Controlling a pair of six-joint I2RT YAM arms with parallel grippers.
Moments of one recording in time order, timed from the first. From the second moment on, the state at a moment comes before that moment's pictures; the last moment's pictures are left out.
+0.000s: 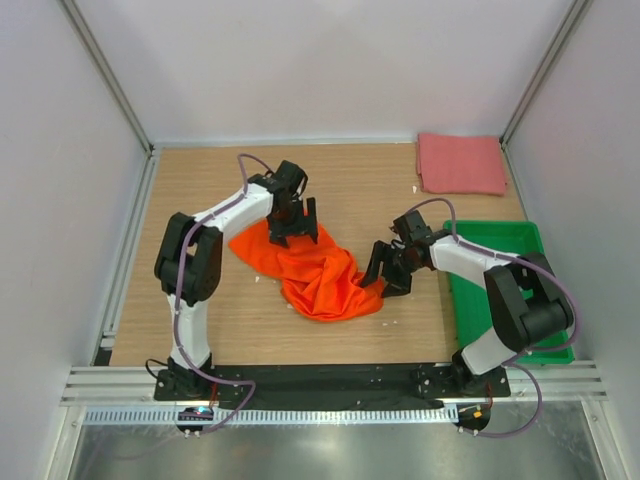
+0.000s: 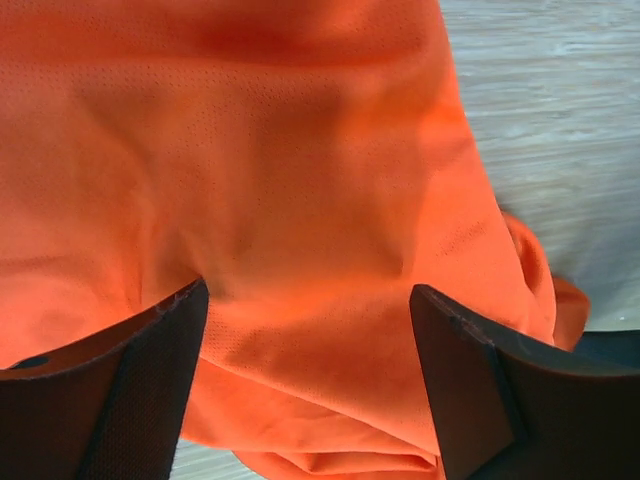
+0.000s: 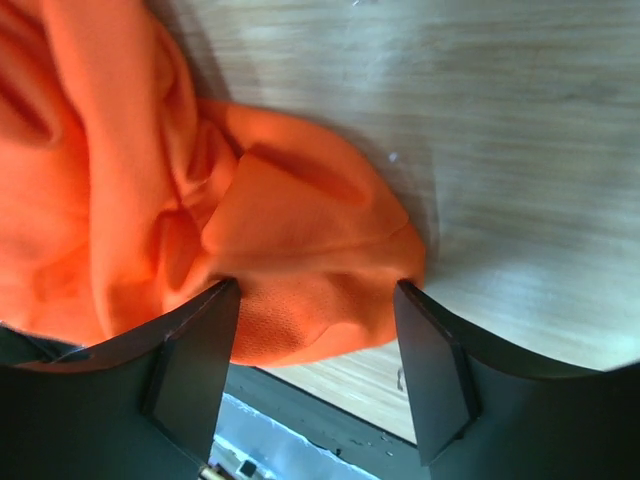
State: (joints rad) left arm -0.49 1.99 1.55 -0.77 0.12 -0.56; right arm 0.39 1.54 0.80 -0.46 -0.40 0.67
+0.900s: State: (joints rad) left arm -0.28 1.31 1.45 -0.65 0.13 -0.58; right arm 0.35 1.18 1.32 -0.76 -0.17 0.52
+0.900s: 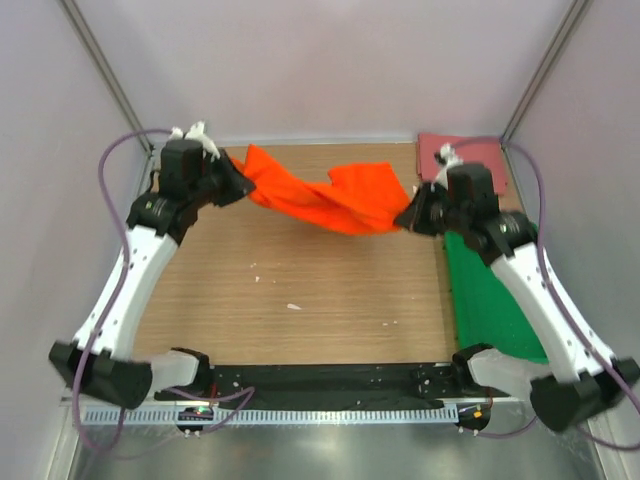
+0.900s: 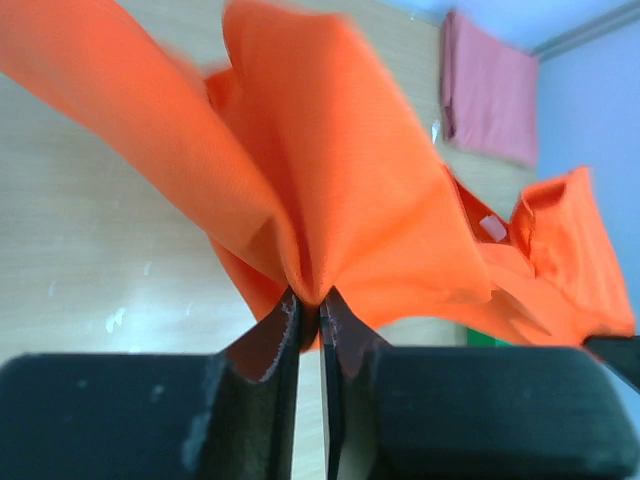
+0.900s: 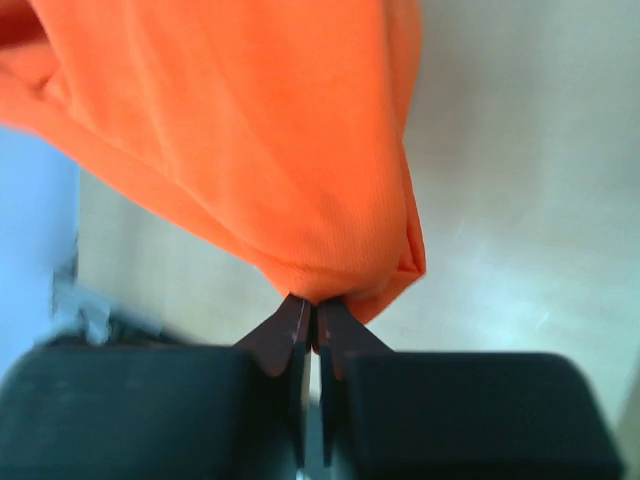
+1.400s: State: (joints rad) left arm -0.29 0.71 0.89 -0.92 -0.01 -0.77; right arm 0.42 1.03 0.90 -0.93 -0.29 0.63
